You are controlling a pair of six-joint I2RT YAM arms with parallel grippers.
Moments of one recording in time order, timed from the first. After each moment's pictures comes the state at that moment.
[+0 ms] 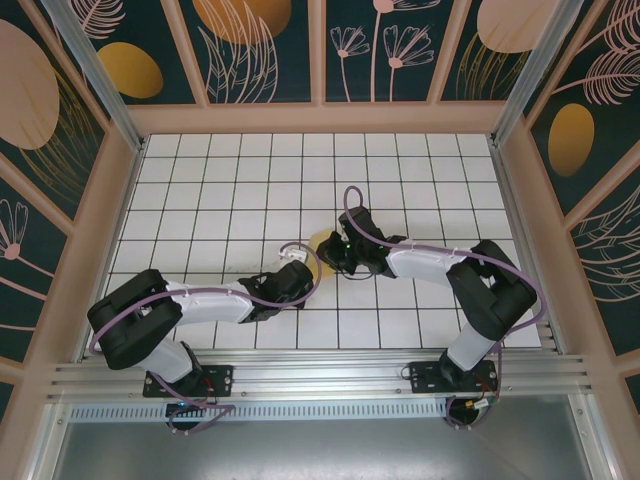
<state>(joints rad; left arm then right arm) -0.98 1.53 0.61 -0.02 -0.35 -0.59 0.73 1.65 0.85 0.02 -0.32 1.17</state>
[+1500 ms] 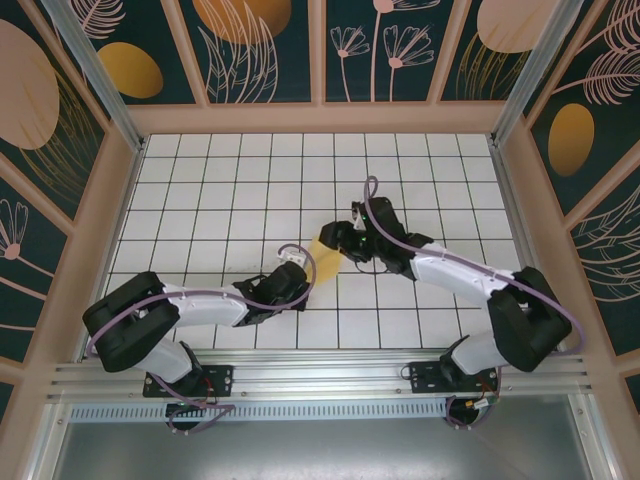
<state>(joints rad) -0.94 1.50 0.52 0.12 -0.18 -0.61 0.67 1.40 0.81 -0.03 -0.34 0.96</state>
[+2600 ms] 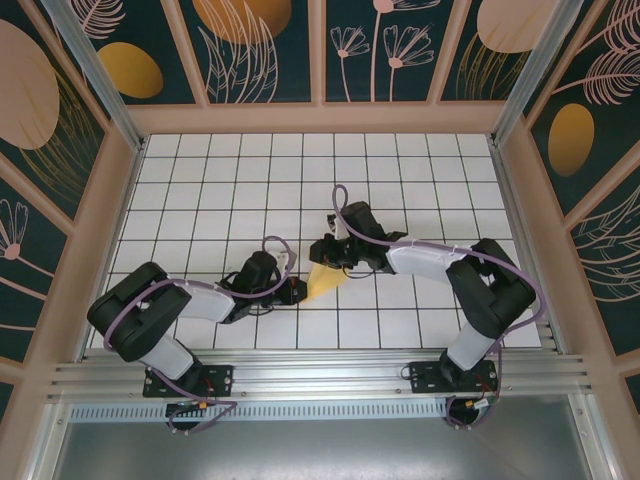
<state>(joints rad) -0.72 1.57 0.38 0.49 0.38 -0.76 0.71 1.67 0.88 0.03 -0.50 0.85</state>
